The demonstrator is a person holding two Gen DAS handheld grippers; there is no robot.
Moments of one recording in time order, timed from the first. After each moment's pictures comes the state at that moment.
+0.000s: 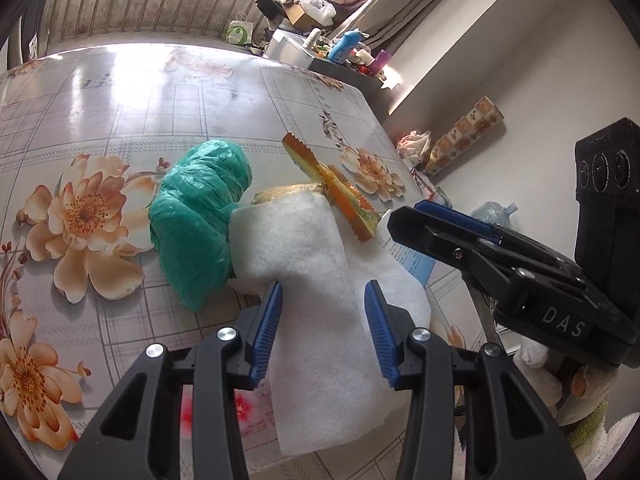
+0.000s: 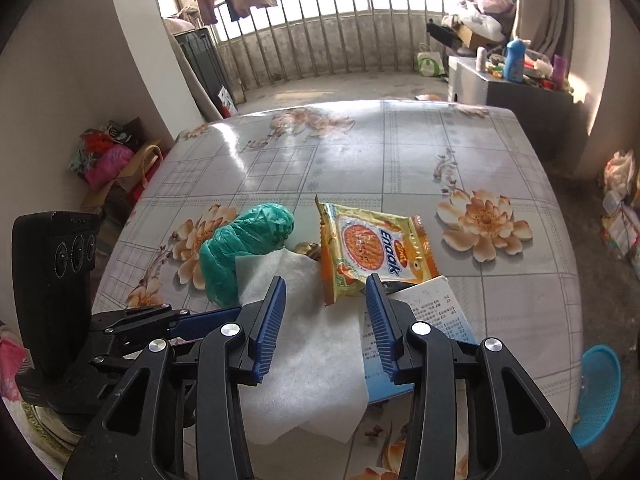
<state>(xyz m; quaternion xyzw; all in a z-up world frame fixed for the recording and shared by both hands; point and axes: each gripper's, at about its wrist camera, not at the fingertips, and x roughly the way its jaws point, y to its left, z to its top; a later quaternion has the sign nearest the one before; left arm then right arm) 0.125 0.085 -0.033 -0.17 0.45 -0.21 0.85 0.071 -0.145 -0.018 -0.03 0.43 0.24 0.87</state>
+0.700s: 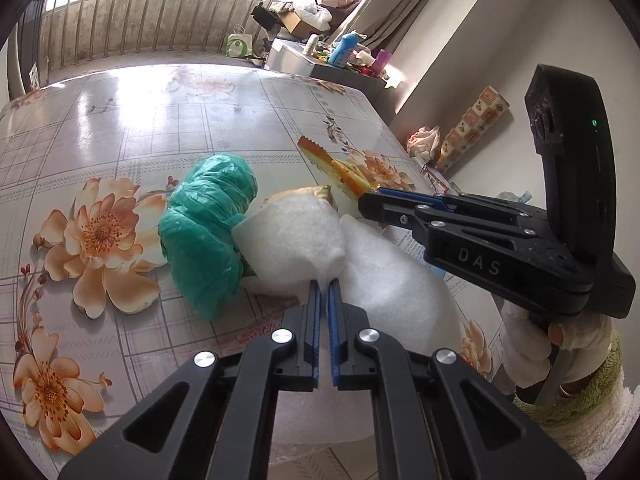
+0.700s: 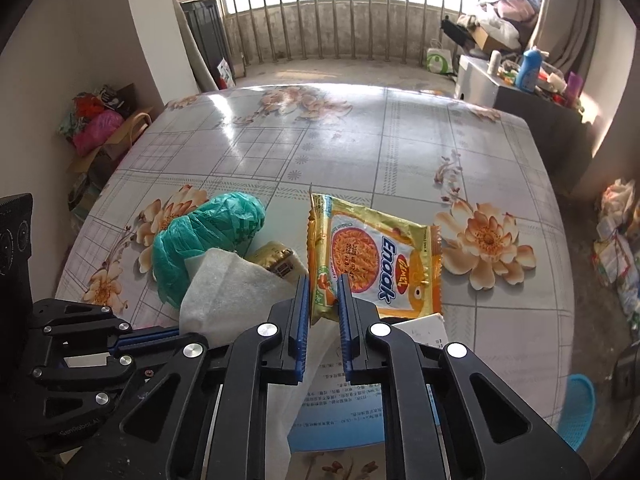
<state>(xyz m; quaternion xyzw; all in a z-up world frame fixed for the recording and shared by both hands) 0.118 0.084 -0.029 -0.13 0.44 -0.20 0.87 0.099 -0.144 -0.031 -0.08 0.44 0.23 0.86</state>
